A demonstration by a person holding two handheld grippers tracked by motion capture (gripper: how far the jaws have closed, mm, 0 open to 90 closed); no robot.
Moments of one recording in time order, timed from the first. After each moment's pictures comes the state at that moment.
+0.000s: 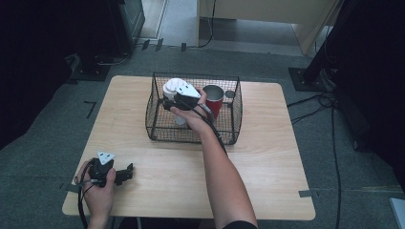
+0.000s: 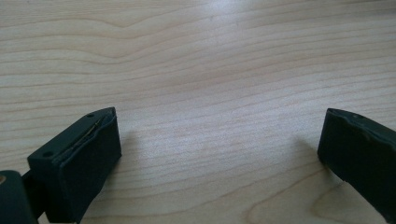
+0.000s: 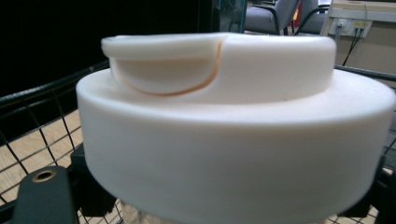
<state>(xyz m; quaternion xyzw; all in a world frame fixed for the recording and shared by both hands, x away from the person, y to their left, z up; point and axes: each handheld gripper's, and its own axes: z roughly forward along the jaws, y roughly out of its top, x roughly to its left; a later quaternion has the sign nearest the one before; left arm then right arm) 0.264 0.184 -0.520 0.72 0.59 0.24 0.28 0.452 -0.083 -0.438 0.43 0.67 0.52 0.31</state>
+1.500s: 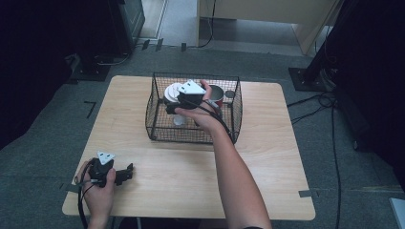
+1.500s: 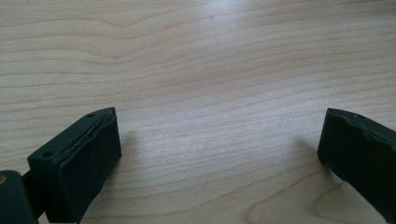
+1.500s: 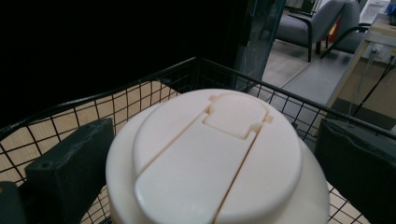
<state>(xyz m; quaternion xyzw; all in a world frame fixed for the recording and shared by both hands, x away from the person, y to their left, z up) 0.264 0.185 -0.520 0.72 0.59 0.24 0.28 0.436 -0.103 -0.406 0.35 0.72 0.52 0.30</state>
